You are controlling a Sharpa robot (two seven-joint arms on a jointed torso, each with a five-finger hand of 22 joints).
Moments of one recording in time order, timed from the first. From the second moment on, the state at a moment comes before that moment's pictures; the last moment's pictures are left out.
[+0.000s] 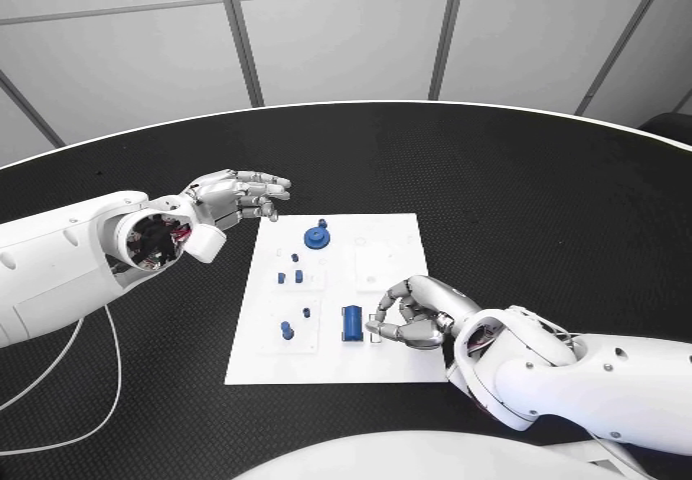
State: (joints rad) left arm 1.29 -0.80 -0.11 1.30 0.05 0.12 0.04; left_hand 1.34 -0.16 0.58 -0.07 0.11 0.77 0.20 0.55 0.15 0.86 0.14 0.65 0.18 0.98 0.06 1.08 0.43 0.17 0.93 0.14 0.94 0.51; right arm 0.96 -0.98 -0.12 1.98 -1.34 -0.63 -0.43; right_hand 1.23 -0.14 0.25 0.26 0.24 0.95 0.07 0.45 0.58 1.47 -0.02 1.46 1.31 1.46 -0.09 1.56 1.31 0.05 1.47 0.01 1.41 1.31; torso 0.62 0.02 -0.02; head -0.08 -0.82
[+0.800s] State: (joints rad) left arm 1.29 -0.79 -0.11 1.29 0.05 0.13 0.04; left_hand 1.34 -0.16 0.58 -0.07 0.11 0.77 0.20 0.55 0.15 0.86 0.14 0.65 0.18 0.98 0.06 1.08 0.43 0.17 0.93 0.14 0.94 0.51; right arm 0.96 -1.14 -0.13 1.94 -1.48 -0.60 -0.52; right_hand 1.27 -0.16 0.31 0.26 0.25 0.98 0.07 0.40 0.55 1.47 -0.01 1.45 1.31 1.46 -0.08 1.56 1.31 0.05 1.47 0.02 1.41 1.31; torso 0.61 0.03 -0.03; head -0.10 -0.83
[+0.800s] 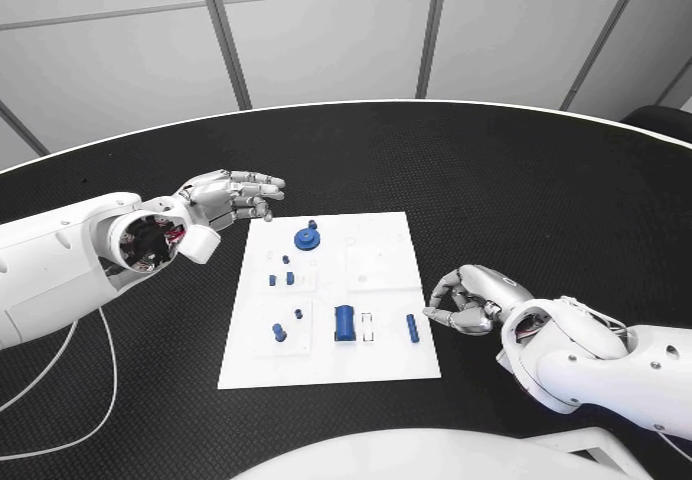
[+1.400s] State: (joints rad) left arm 1.29 -0.80 -0.11 1.29 0.05 0.13 0.04; left_hand 1.34 -0.16 0.58 -0.07 0.11 0.77 0.20 0.55 0.15 0.86 0.14 0.65 0.18 0.98 0.06 1.08 0.43 0.17 0.93 0.14 0.94 0.51; right arm 0.95 -1.07 -0.15 1.91 -1.48 -0.61 -0.53; right_hand 1.22 -0.20 0.30 0.29 0.23 0.99 0.07 0.40 0.55 1.47 -0.01 1.44 1.31 1.46 -0.08 1.56 1.31 0.05 1.47 0.02 1.39 1.31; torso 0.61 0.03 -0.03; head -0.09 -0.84
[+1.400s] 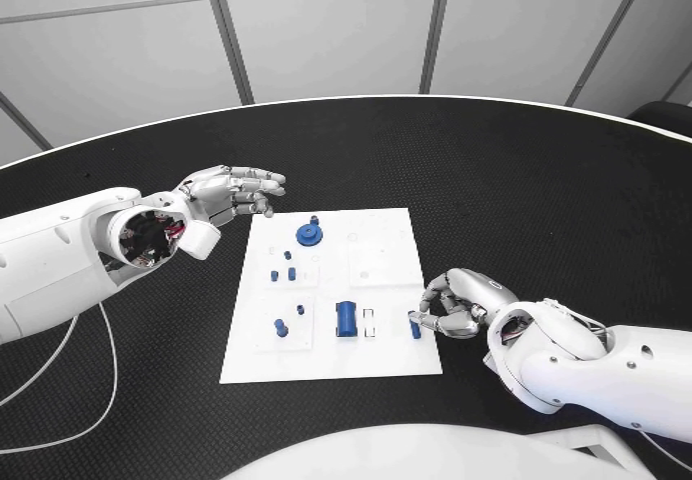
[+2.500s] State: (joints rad) left arm 1.29 -0.81 -0.11 1.30 0.05 0.13 0.04; left_hand 1.34 -0.16 0.58 -0.06 0.11 0.77 0.20 0.55 0.15 0.86 0.14 0.65 0.18 0.98 0.06 1.08 0.42 0.17 0.93 0.14 0.94 0.51; right arm 0.95 -1.02 -0.15 1.85 -1.55 -0.49 -0.57; right_hand 1.22 -0.21 0.27 0.28 0.23 1.01 0.07 0.40 0.57 1.47 -0.01 1.42 1.31 1.46 -0.08 1.55 1.31 0.05 1.47 0.02 1.38 1.31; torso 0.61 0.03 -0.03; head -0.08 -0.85
